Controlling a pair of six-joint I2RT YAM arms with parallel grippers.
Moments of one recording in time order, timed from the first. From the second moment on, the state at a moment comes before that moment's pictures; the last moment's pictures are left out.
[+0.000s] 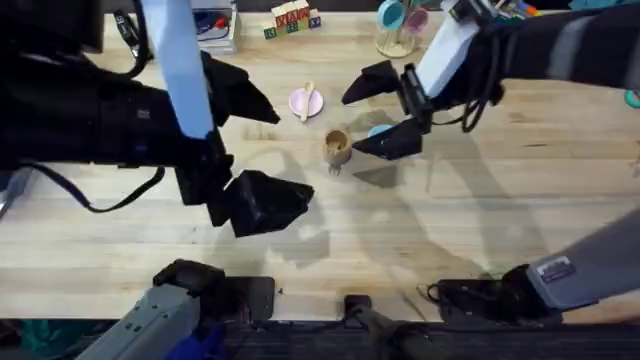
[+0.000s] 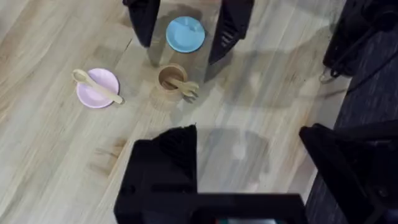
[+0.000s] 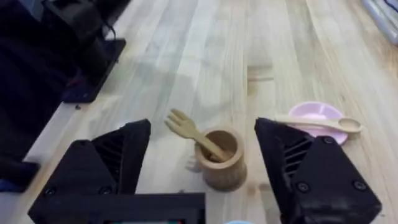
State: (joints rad) left arm -0.22 0.93 1.22 -1.33 0.61 0.70; right arm 0.19 1.83 1.14 -0.70 -1.30 -1.23
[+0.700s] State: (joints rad) left arm -0.22 0.93 1.22 -1.33 0.61 0.70; right arm 0.19 1.13 1.14 -1.18 -0.64 -0.84
